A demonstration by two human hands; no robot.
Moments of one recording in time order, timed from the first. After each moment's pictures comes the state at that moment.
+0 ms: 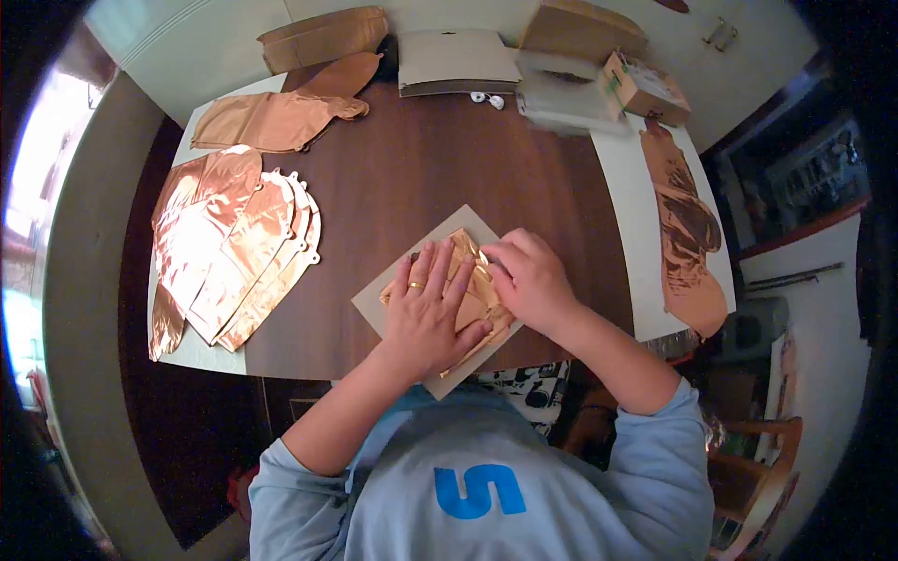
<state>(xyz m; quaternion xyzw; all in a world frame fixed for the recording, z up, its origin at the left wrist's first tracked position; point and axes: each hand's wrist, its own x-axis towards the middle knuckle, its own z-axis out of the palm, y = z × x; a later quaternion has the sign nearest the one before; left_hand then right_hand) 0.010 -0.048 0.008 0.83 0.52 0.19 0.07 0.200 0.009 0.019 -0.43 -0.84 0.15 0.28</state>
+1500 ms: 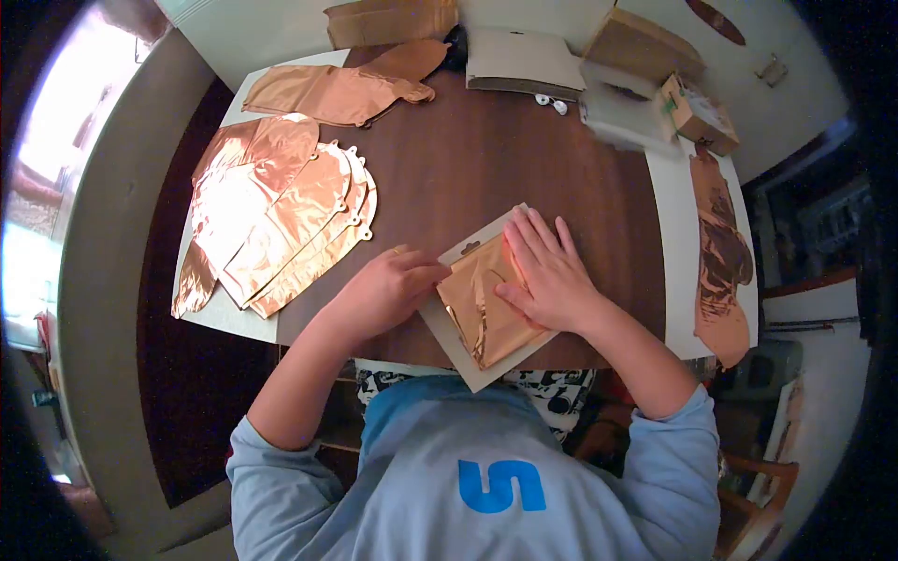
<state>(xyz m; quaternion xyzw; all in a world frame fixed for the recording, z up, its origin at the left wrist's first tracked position) -0.095 -0.036 0.043 0.84 0.45 0.21 0.21 0.177 0.019 0.017 -0.38 -0.92 0.09 0.05</state>
